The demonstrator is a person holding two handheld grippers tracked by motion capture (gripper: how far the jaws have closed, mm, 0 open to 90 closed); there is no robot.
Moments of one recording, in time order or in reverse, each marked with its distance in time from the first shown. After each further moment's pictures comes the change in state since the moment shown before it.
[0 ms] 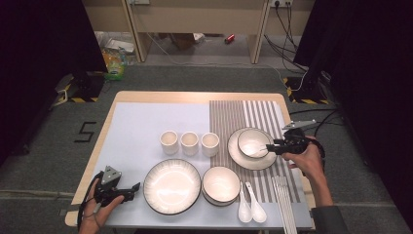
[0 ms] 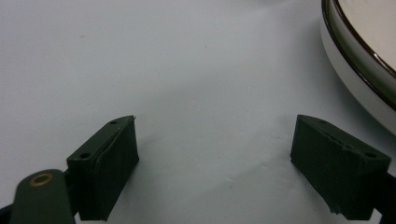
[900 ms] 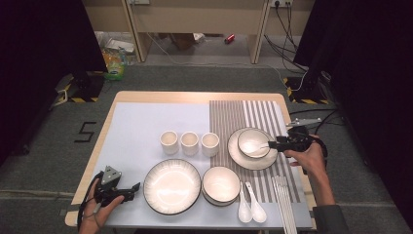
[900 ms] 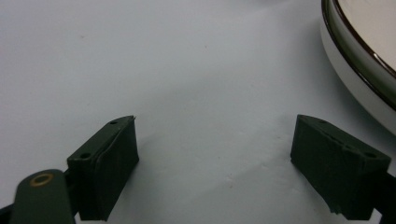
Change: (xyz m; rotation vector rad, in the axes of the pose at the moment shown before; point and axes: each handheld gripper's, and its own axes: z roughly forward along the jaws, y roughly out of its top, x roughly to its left) left arm 0.000 0.000 0.000 0.000 0.001 0.001; right arm -0.007 0.002 -0.008 -0.055 -0.008 0.051
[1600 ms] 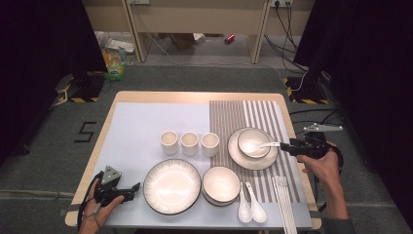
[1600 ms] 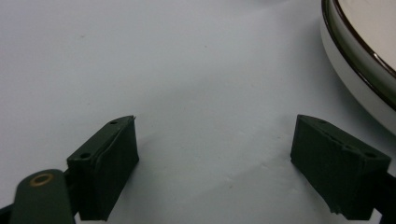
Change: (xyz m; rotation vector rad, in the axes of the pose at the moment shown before) left arm 0.000 0.000 0.000 -0.001 -0.001 -0.004; right arm -0.005 -0.024 -0.038 -0.090 -0.045 0.083
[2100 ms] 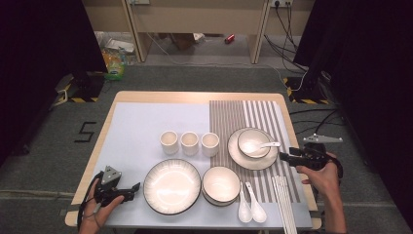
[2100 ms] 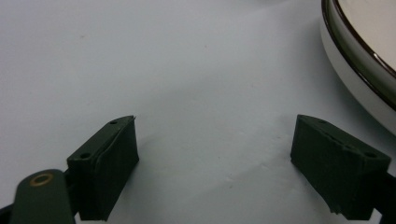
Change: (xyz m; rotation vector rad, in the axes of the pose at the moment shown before) left arm 0.000 0.000 0.000 0.000 0.000 0.000; right arm 0.013 -0.026 -0.003 0.007 0.001 0.006
